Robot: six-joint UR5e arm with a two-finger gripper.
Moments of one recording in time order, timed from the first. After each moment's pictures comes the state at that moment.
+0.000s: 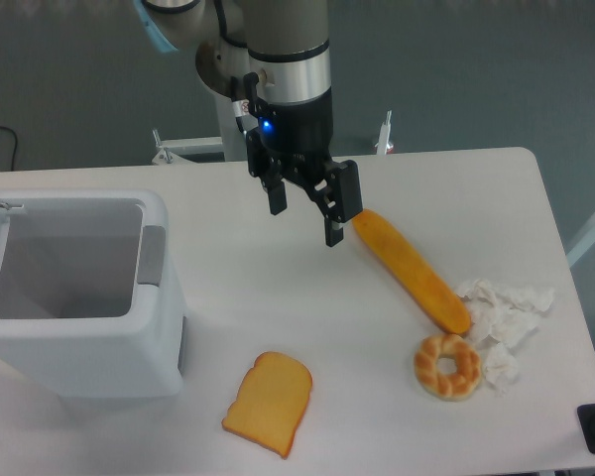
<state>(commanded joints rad) 2.41 -1.64 -1.53 -1.11 1.49 1.19</state>
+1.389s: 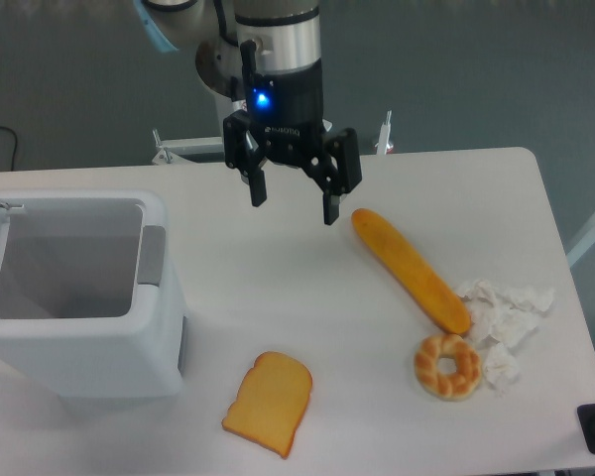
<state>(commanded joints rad) 2.40 -1.57 -1.50 -1.10 1.46 0.69</state>
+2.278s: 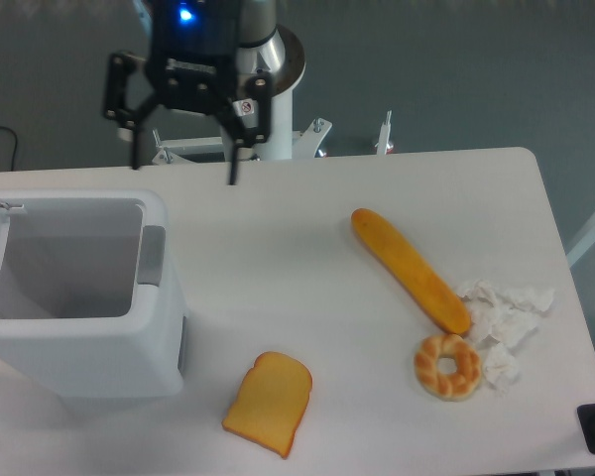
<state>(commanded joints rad) 2.22 -1.56 -1.46 -1.10 1.19 0.30</state>
